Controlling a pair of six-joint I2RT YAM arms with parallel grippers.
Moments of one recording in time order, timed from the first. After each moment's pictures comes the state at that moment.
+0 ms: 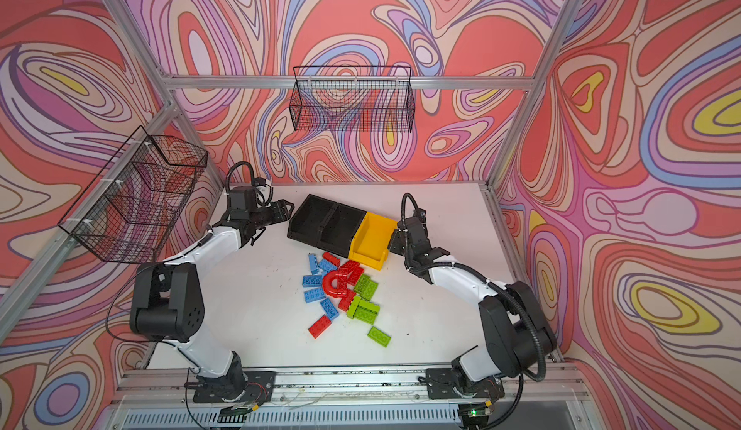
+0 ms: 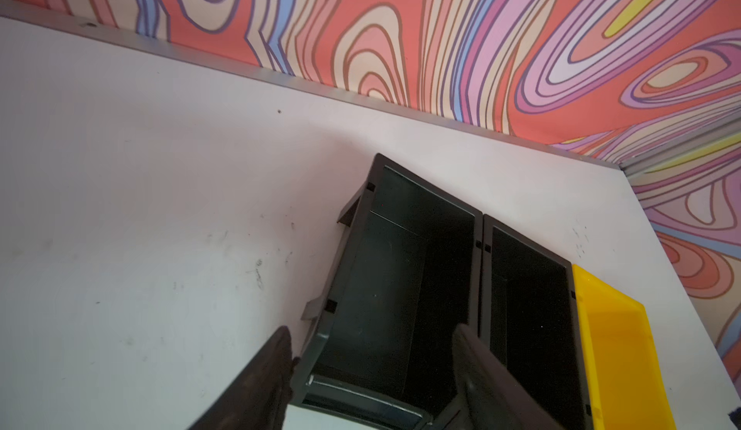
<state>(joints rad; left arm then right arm) -0.06 1.72 1.18 -0.05 0.30 -0.34 0.43 1.51 0.89 -0.06 0.18 0.65</state>
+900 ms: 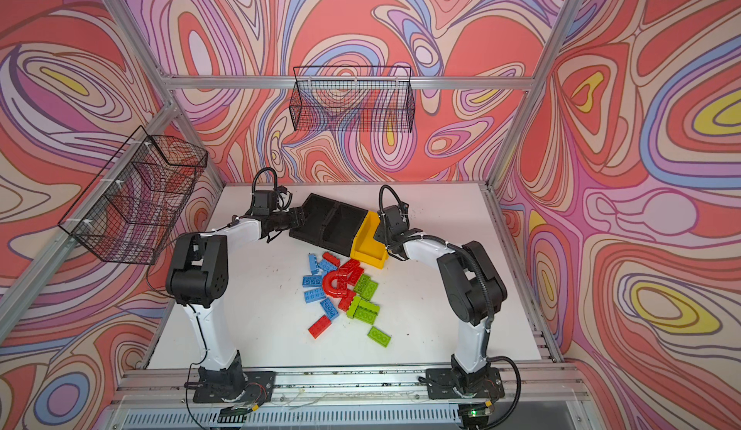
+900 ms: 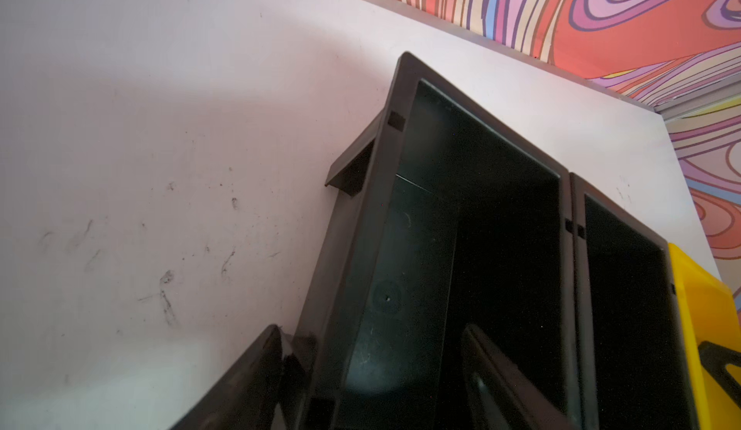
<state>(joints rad) -0.10 2.01 1.32 -0.06 0.36 -0.34 0.45 1.89 1.19 -0.11 0.17 0.73</state>
